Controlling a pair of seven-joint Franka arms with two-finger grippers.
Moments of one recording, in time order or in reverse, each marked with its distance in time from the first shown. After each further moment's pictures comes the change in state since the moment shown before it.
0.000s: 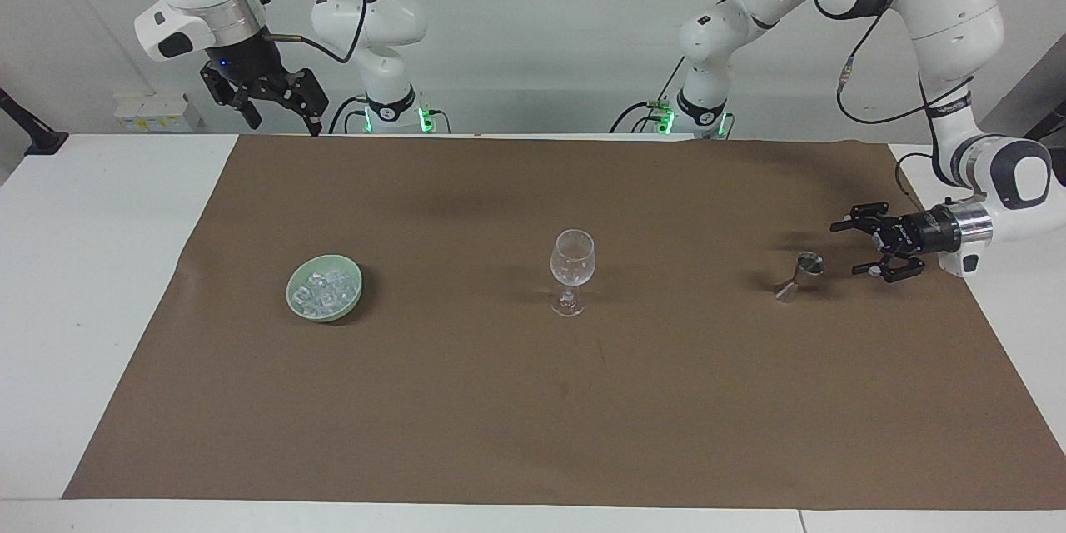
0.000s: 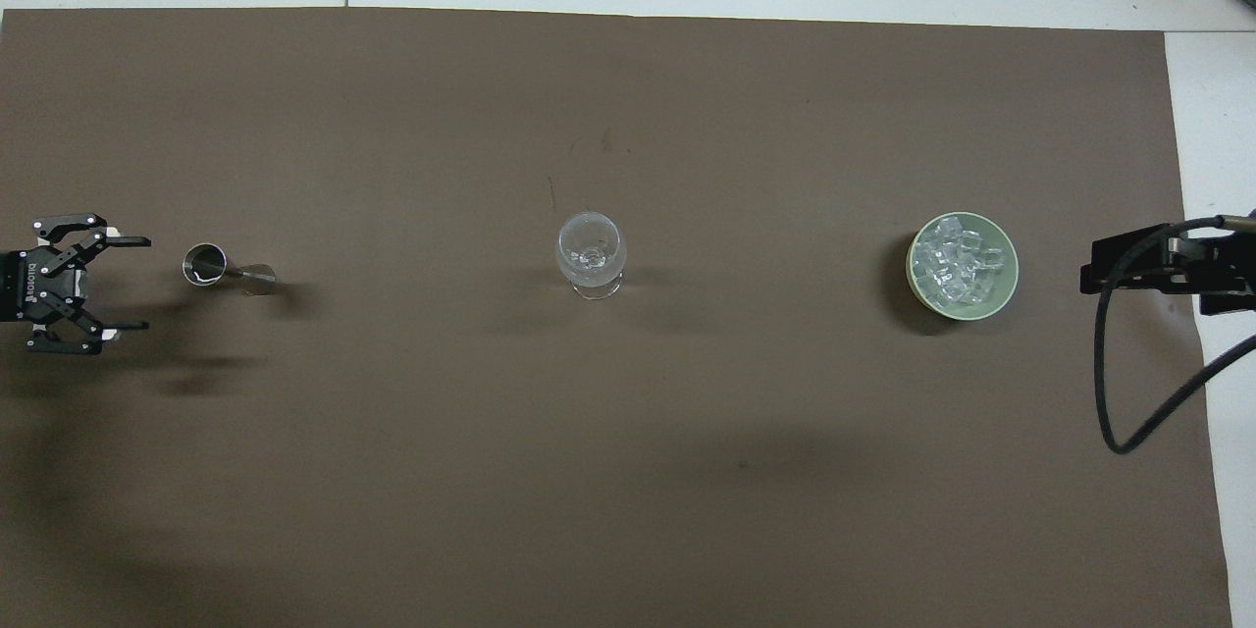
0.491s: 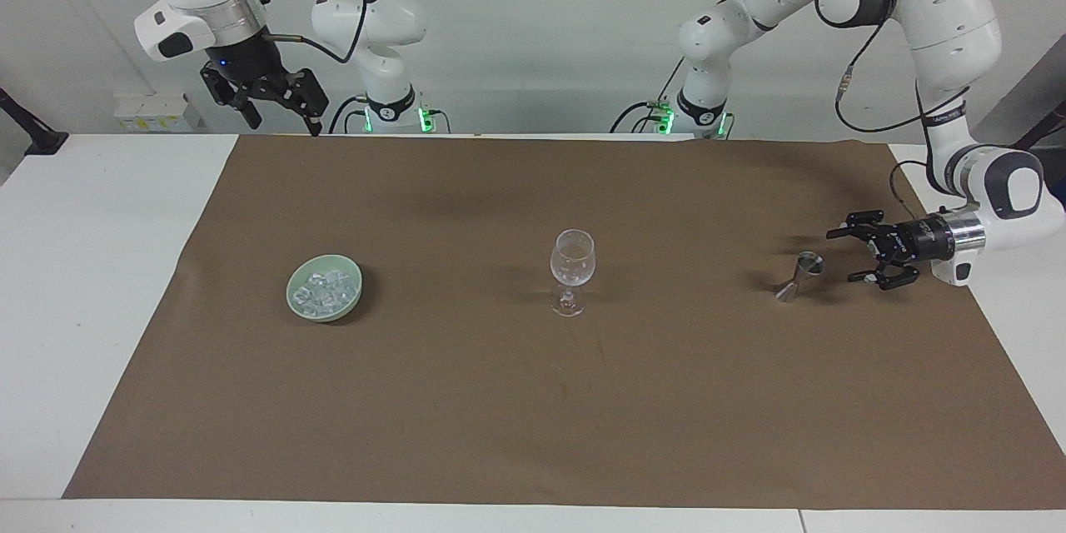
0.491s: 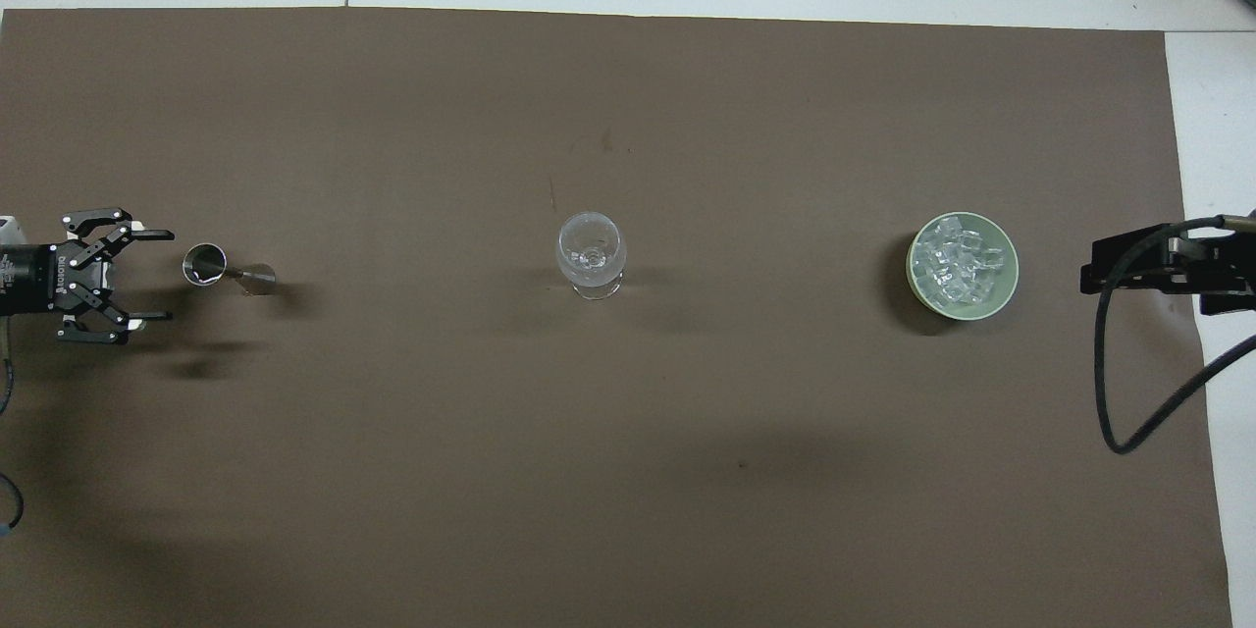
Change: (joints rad) left arm -0.020 0.055 -0.013 0.019 -0.029 0.021 0.006; right arm 0.000 0.000 0.000 0.000 0.000 0.000 0.000
